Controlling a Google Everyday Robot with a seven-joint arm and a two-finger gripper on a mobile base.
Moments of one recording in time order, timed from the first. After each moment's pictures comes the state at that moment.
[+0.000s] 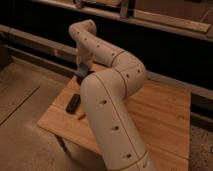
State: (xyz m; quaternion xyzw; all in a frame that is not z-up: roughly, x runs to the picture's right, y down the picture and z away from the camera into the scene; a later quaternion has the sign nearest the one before) arm -0.105 -0.140 0.891 -0.18 0.18 0.78 0.57
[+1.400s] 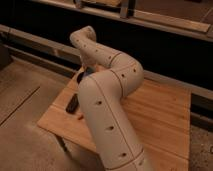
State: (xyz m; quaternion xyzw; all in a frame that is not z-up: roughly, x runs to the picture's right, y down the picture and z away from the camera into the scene) arm -0.084 -0.113 0.921 -0.13 0.24 0.78 0.57
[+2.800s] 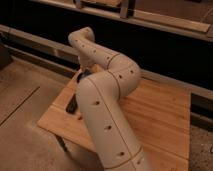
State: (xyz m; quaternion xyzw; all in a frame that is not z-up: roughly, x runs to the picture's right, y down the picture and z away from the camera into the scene) arm -0.087 -0.095 0.909 -0.15 0.28 0.78 0.54
